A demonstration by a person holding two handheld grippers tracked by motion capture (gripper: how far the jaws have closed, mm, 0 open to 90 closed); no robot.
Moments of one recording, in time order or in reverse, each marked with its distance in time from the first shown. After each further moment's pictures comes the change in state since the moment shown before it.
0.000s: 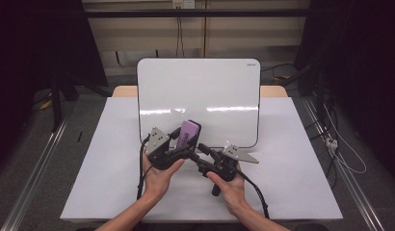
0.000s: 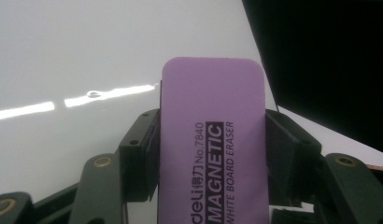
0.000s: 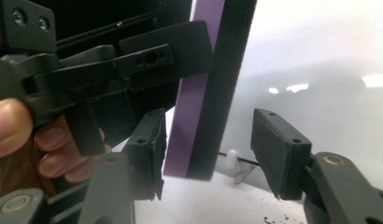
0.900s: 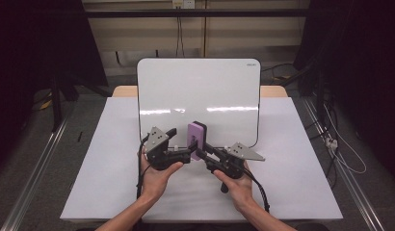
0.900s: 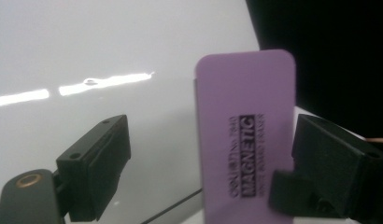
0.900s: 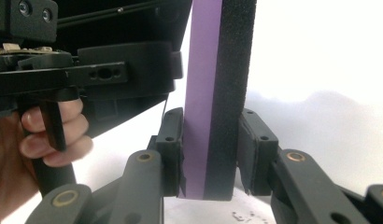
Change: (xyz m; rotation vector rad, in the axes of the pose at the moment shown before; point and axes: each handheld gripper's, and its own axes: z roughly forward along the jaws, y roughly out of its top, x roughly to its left) left arm 0.007 0.006 -0.005 0.067 0.006 -0.015; right arm -0.011 0.012 -0.013 0.029 -0.007 -0.125
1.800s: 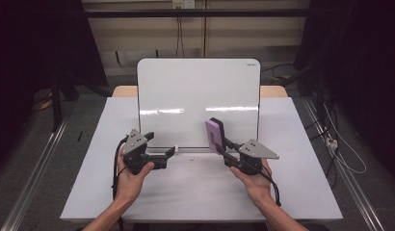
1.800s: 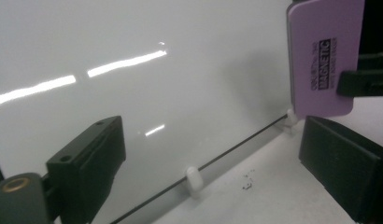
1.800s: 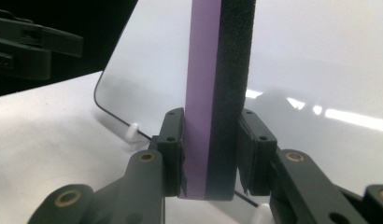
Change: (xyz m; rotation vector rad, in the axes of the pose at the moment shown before) left arm 0.044 -0.010 -0.040 0.113 0.030 0.099; right arm -0.024 0.021 -0.032 0.093 -0.178 -0.253
